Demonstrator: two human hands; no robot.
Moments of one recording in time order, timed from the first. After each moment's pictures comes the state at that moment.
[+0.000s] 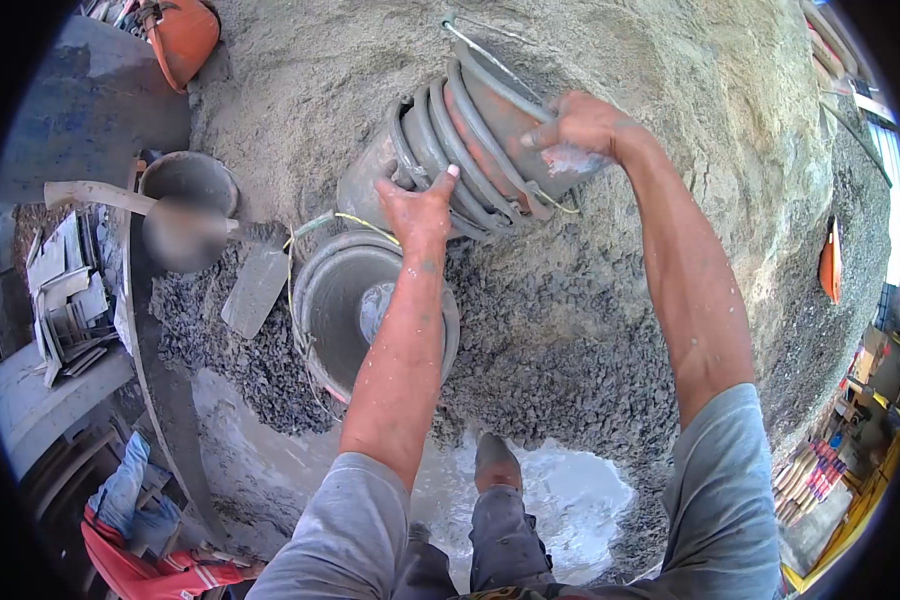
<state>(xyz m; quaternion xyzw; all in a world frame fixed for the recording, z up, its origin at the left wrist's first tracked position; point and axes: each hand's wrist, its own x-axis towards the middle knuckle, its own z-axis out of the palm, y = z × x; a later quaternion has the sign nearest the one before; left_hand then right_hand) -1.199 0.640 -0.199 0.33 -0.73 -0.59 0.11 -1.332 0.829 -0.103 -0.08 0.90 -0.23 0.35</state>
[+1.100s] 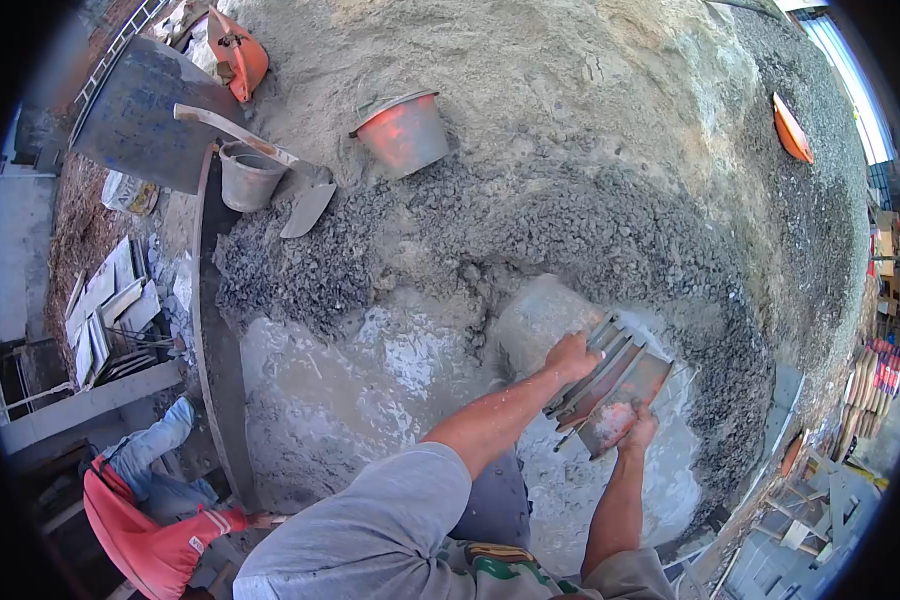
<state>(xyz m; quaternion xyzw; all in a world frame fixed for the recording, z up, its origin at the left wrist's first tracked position) -0.618 0.795 -0.037 -0.07 -0.78 -0.40 -0.47 -0.425 0.944 -0.039 0.55 0.47 -0.67 -0.16</state>
